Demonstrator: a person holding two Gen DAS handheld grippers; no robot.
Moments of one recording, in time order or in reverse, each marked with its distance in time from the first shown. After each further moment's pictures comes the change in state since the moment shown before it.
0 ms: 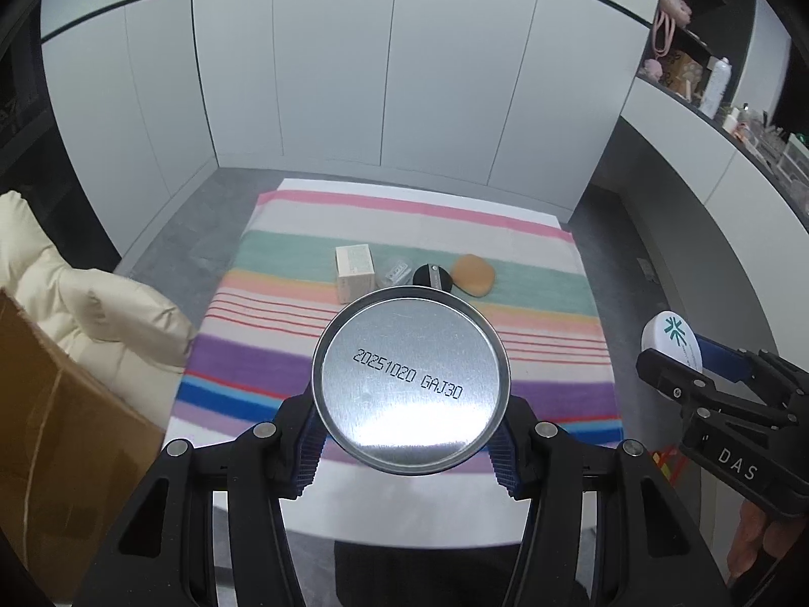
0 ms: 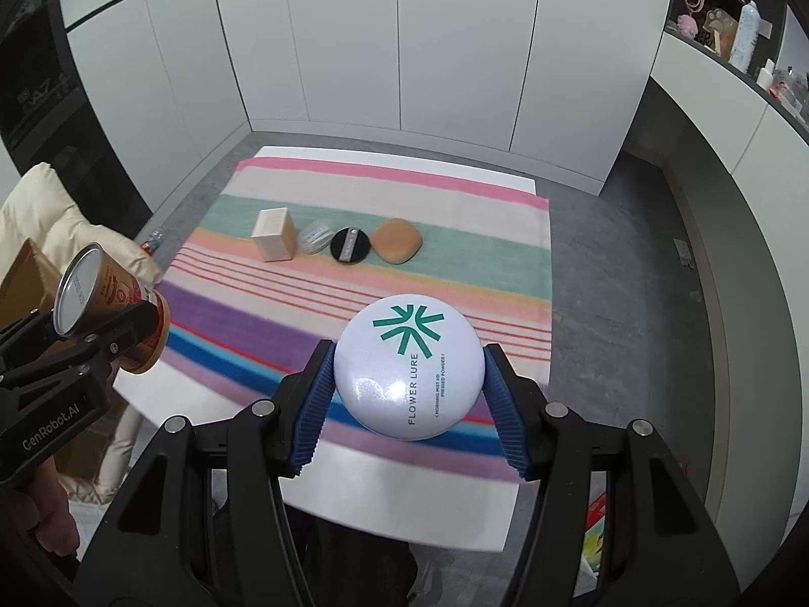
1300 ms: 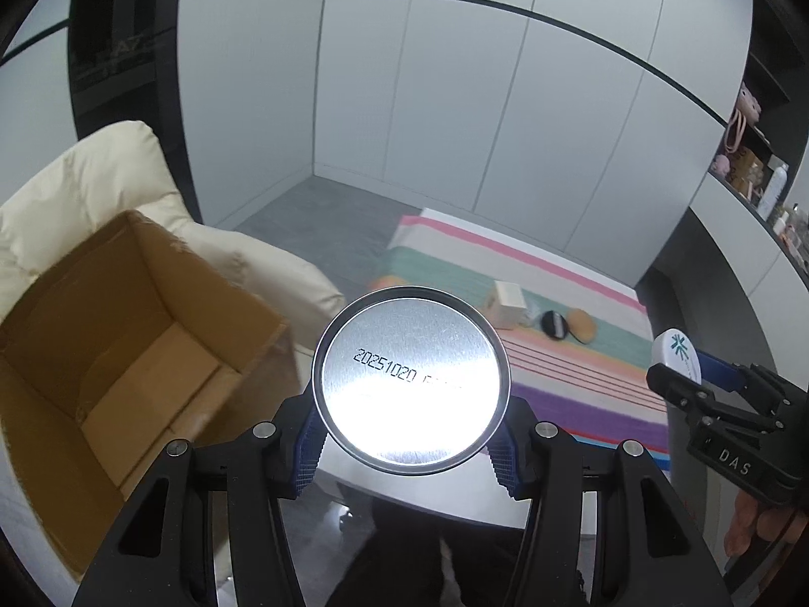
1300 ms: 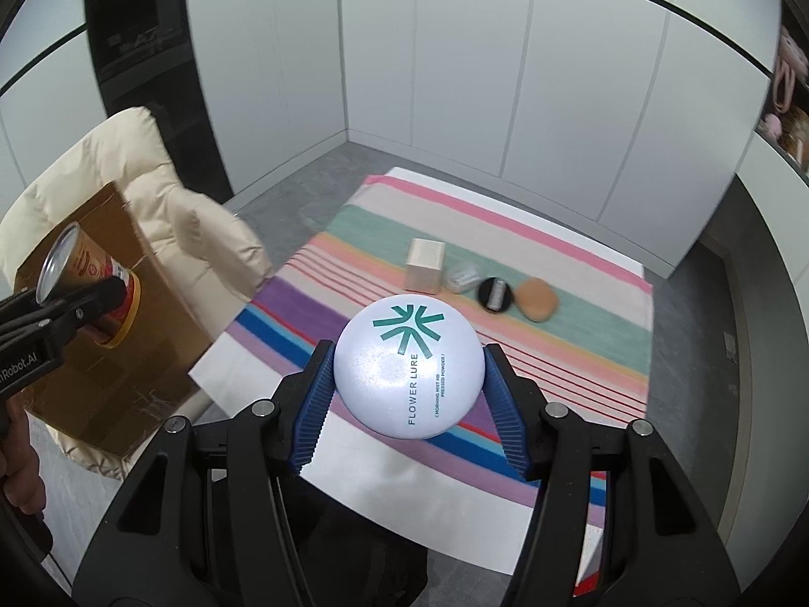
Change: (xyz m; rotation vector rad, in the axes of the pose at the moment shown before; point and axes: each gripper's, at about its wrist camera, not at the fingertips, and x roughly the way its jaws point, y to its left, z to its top) left arm -0.076 0.163 -0.045 -0.223 -0.128 0.126; right arm -0.011 0.150 0.001 -0.243 -0.101 0.140
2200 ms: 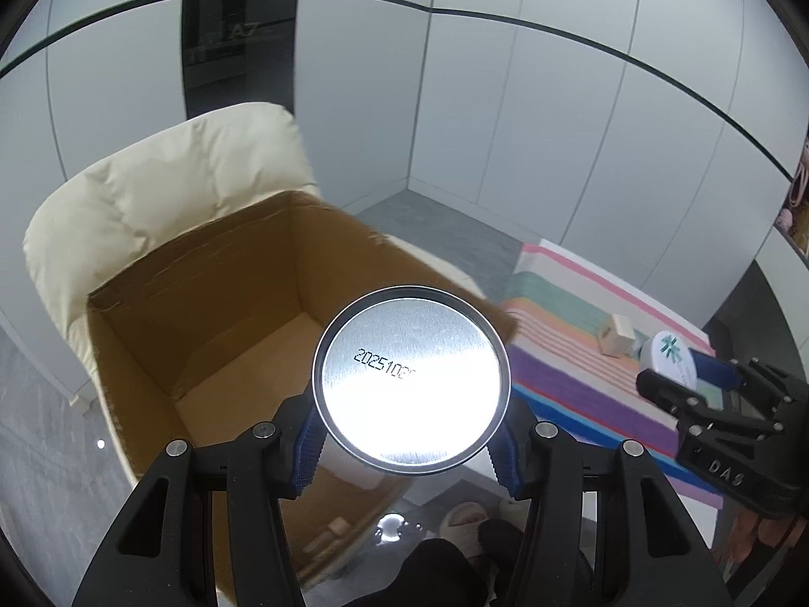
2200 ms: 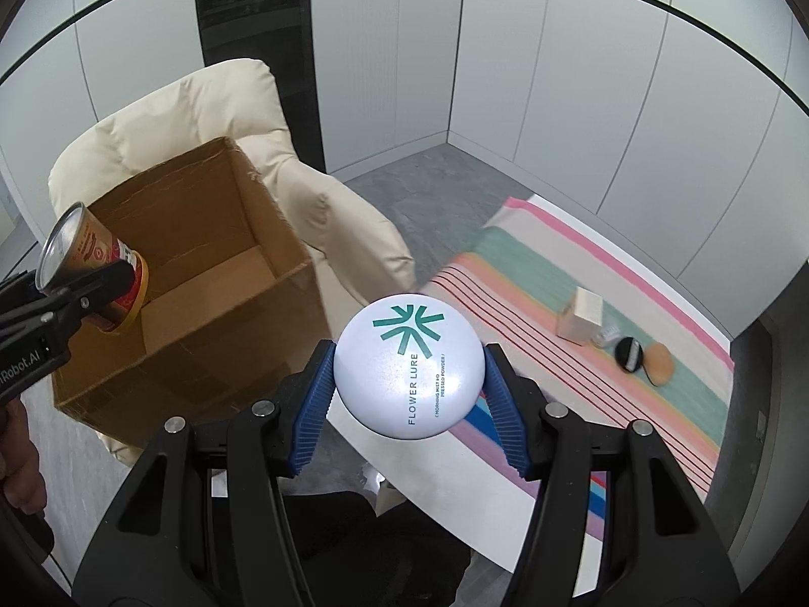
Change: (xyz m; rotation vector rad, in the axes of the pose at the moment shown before) left arm -0.045 0.127 -0.021 -0.135 -0.052 0.189; right arm 0.019 0.153 0.026 -0.202 -0.003 0.154
